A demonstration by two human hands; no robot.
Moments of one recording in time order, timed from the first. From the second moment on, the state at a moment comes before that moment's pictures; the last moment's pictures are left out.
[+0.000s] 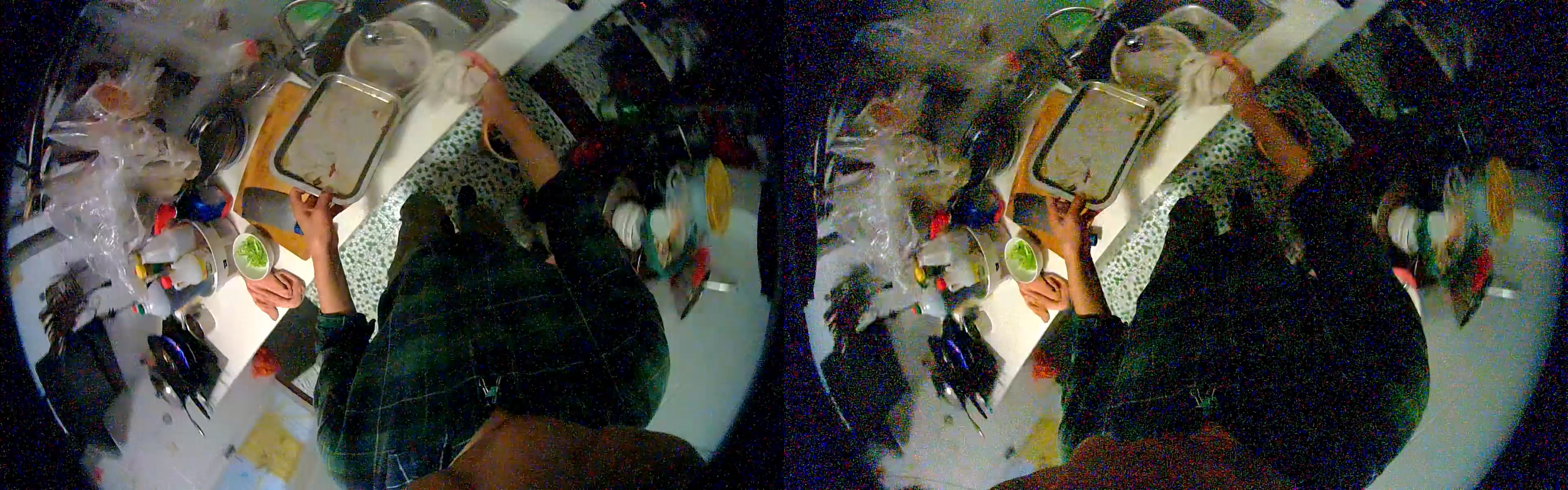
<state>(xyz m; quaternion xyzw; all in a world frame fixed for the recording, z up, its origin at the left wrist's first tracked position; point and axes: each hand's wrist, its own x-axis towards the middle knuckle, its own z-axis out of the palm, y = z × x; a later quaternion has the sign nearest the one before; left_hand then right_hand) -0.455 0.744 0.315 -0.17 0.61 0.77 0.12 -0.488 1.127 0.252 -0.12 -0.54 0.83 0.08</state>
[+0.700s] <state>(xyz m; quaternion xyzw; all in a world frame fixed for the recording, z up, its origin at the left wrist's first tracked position) -0.571 0.943 0.196 -0.07 0.83 0.55 0.02 -0.709 1.184 0.011 0.18 -0.98 0.01 0.00</state>
